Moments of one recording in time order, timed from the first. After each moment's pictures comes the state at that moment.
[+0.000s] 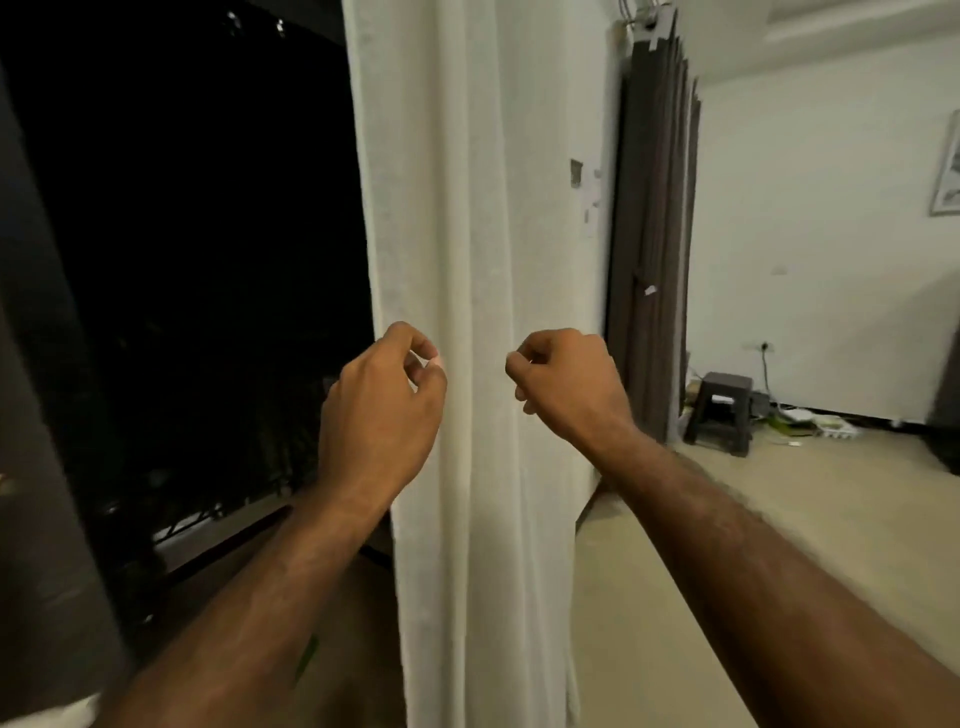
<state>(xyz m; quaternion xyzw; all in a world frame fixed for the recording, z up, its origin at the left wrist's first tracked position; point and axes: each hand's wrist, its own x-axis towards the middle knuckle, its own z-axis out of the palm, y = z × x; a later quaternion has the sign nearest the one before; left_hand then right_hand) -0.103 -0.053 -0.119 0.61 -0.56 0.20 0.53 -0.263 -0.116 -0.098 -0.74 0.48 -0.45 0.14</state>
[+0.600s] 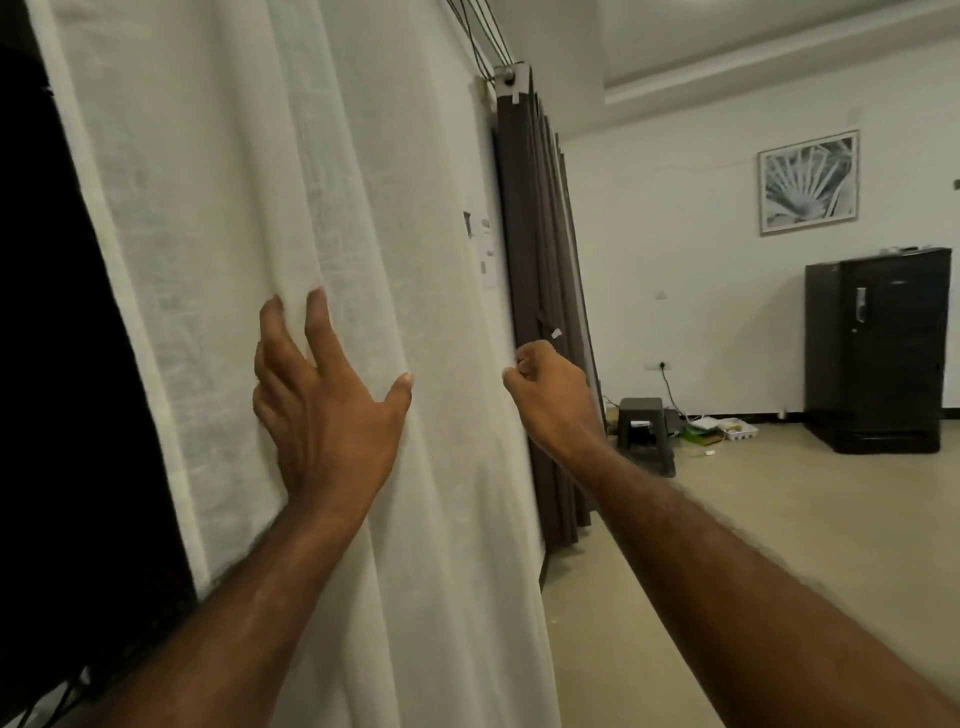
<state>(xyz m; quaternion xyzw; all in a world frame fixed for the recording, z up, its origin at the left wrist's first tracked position) -0.100 -0.305 -0.067 0.59 -0.55 0.27 0.52 -0.284 -0.380 -0.091 -0.62 0.52 -0.58 0.13</state>
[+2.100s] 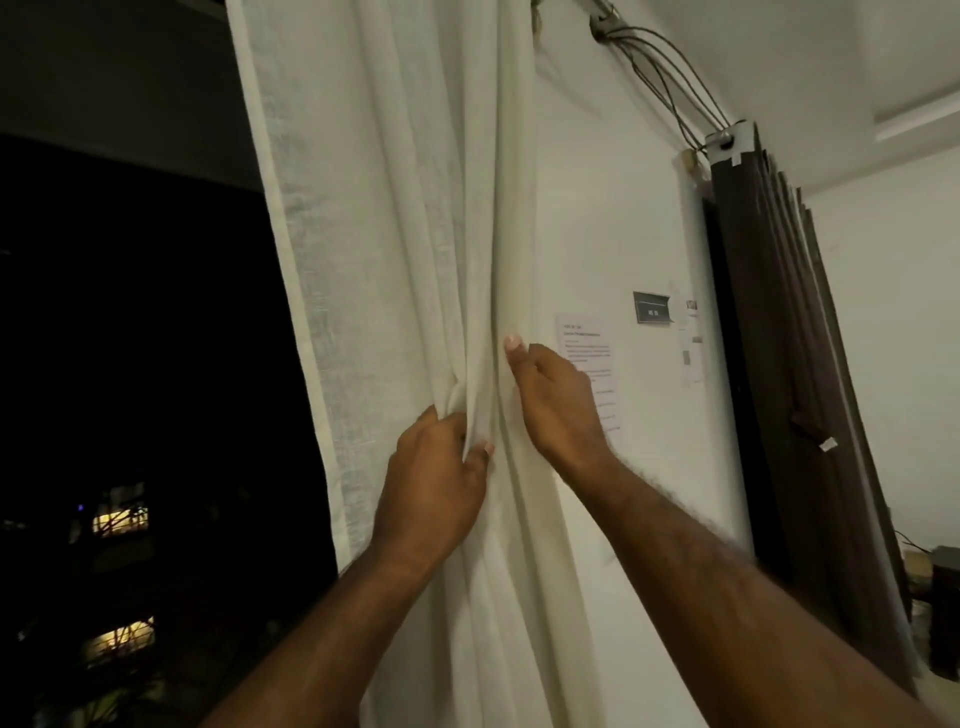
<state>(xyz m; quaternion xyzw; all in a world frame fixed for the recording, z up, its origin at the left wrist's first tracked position) -0.075 -0.416 0.008 0.62 -0.57 0.26 0.48 -0.179 -0.502 0.046 -0.71 0.22 -0.63 0.25</state>
